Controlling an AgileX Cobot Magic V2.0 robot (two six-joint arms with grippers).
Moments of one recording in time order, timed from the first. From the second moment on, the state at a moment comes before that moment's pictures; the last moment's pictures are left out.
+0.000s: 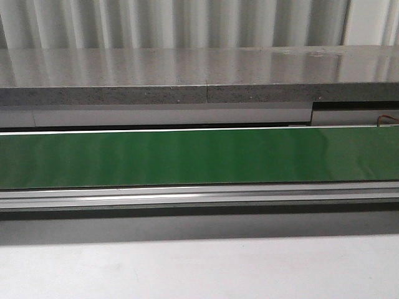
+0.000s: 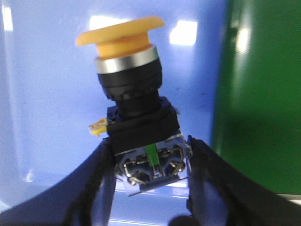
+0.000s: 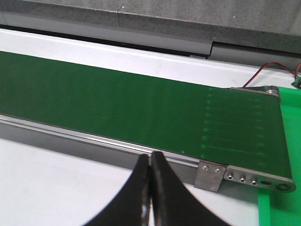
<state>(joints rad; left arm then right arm) 0.40 1.82 -1.45 0.08 1.23 0.29 0.33 0.28 -0.41 -0.06 0.56 0.14</state>
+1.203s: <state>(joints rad) 0.40 2.00 -1.45 0.12 1.15 0.37 0.33 0.28 -0.41 -0.06 0.56 0.14</state>
